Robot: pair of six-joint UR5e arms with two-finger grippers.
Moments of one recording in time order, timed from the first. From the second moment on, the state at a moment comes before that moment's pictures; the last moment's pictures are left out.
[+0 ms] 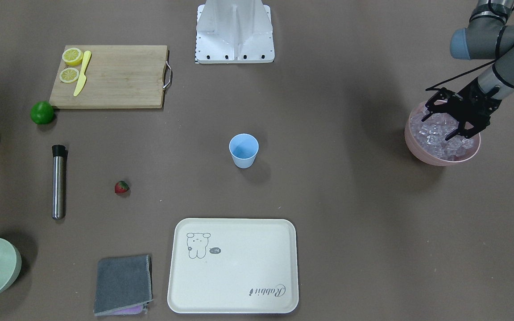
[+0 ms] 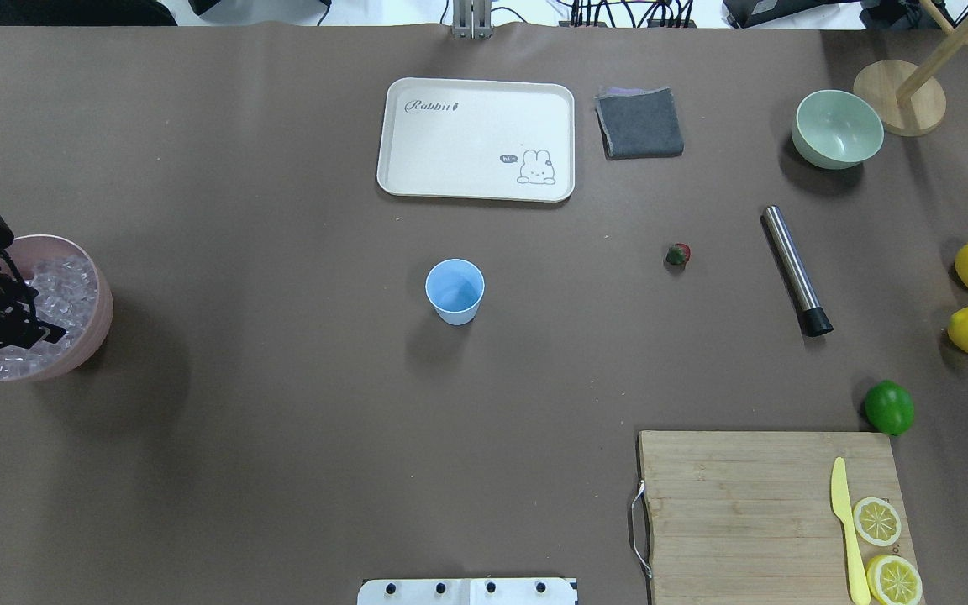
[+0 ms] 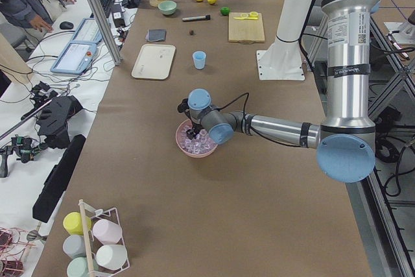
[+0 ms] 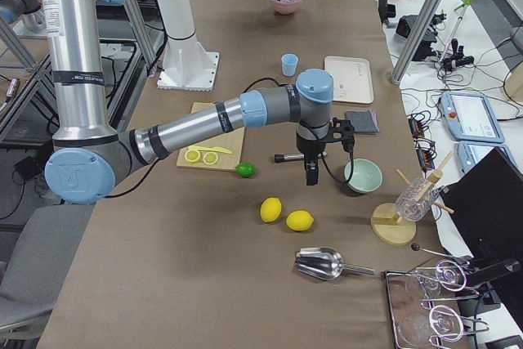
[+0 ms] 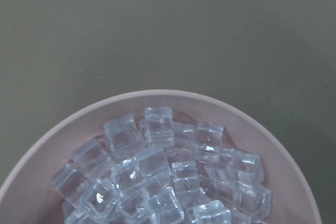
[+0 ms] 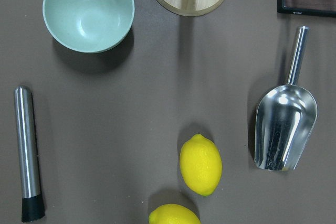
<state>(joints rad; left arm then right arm) -0.98 -1.50 -1.70 -2.27 -2.31 -0.13 1.46 -1.51 1.89 -1.74 2.25 0.18</state>
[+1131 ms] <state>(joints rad) -0.98 -1.52 -1.66 -2.26 -2.31 -0.14 1.47 -1.52 1.91 -1.74 2.25 0.18</state>
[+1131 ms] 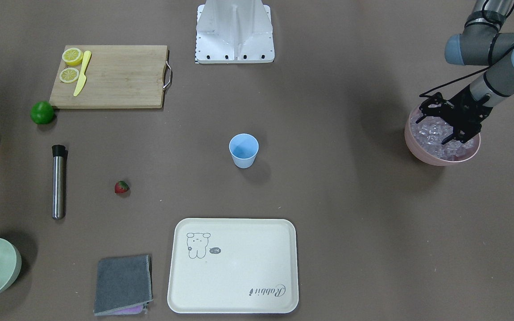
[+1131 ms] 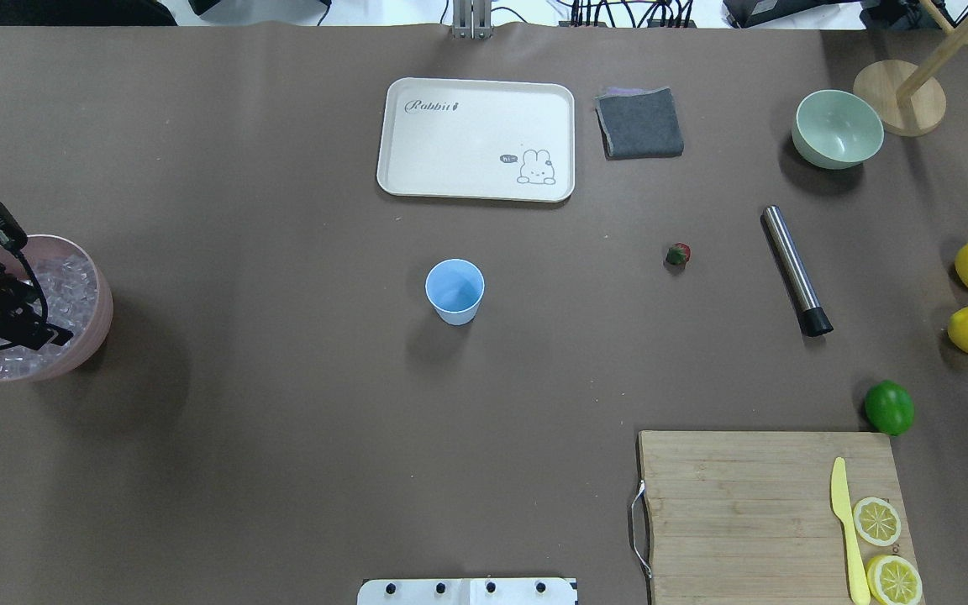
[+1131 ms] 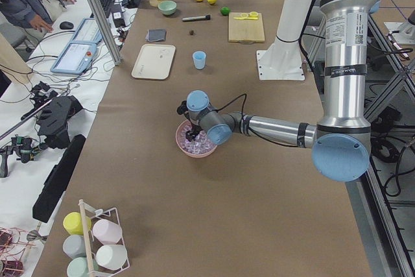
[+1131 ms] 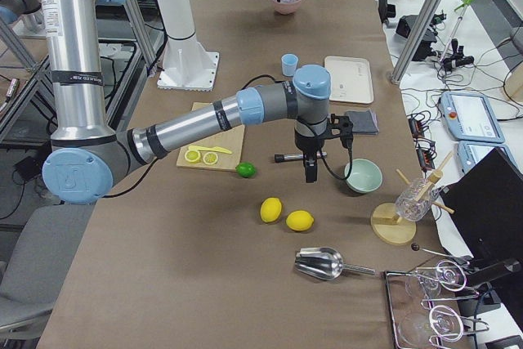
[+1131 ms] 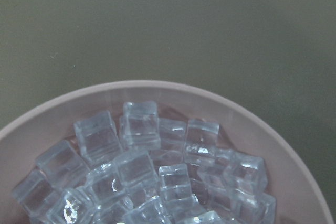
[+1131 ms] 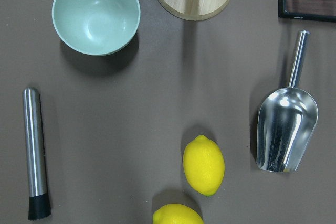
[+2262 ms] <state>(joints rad) -1.04 -1.52 -1.68 -2.26 -2.39 -0.13 1.47 -1.52 1.95 -1.74 2.25 0.17</state>
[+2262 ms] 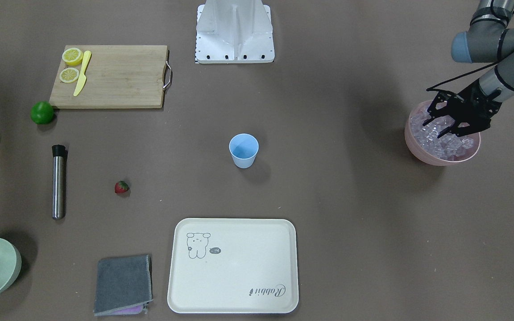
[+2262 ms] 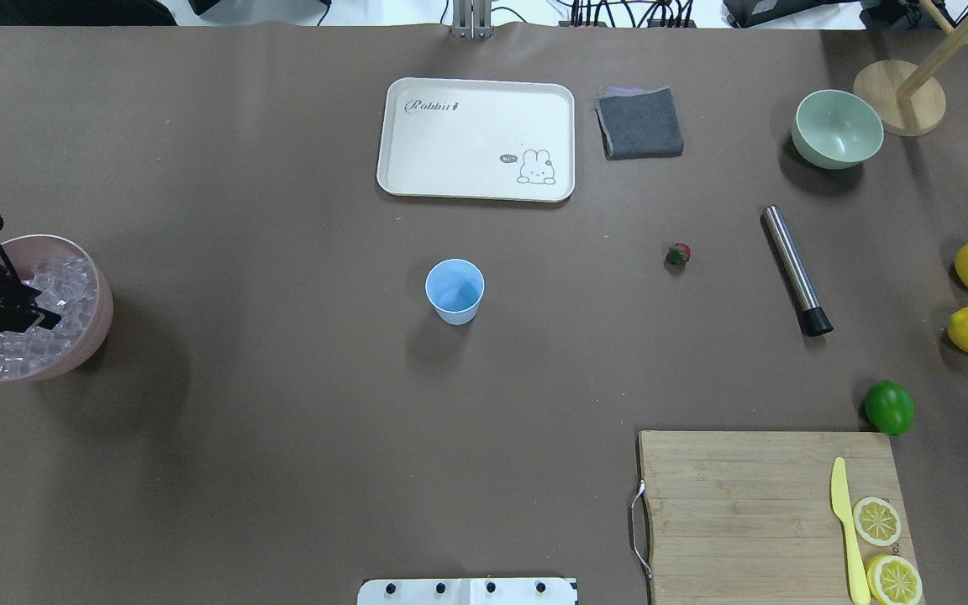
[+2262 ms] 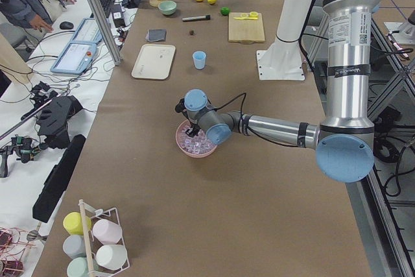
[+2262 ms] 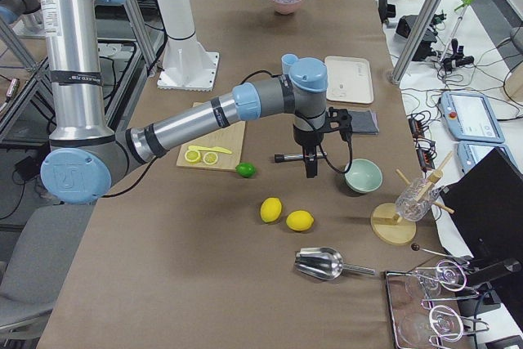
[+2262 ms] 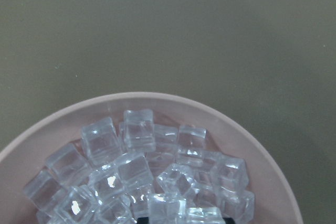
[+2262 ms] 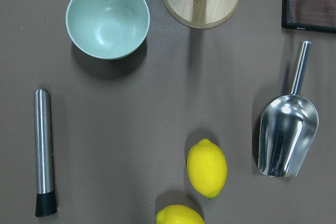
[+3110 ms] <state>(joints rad) -1.14 -1.67 -1.69 -2.20 -2.45 -0.21 1.47 -1.52 1.94 -1.74 2.25 0.18</state>
